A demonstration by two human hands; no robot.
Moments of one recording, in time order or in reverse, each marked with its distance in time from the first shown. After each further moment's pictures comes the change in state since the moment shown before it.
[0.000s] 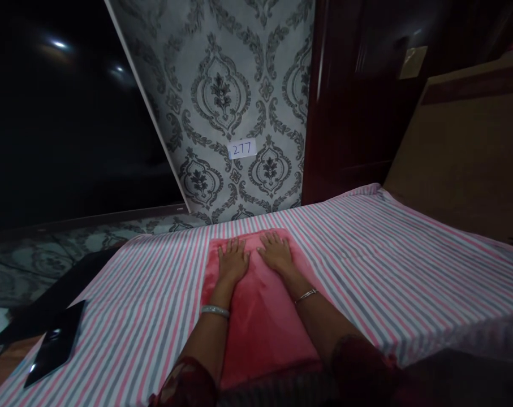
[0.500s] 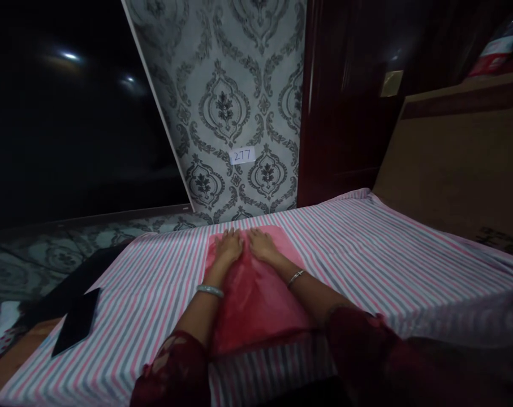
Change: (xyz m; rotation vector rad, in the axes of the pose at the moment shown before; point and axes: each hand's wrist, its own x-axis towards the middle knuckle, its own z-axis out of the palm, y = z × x) left_hand -0.014 0.011 -0.066 -0.110 -0.021 -0.070; right_hand -0.021 -0.041 -0.043 0.052 -0.034 -0.191
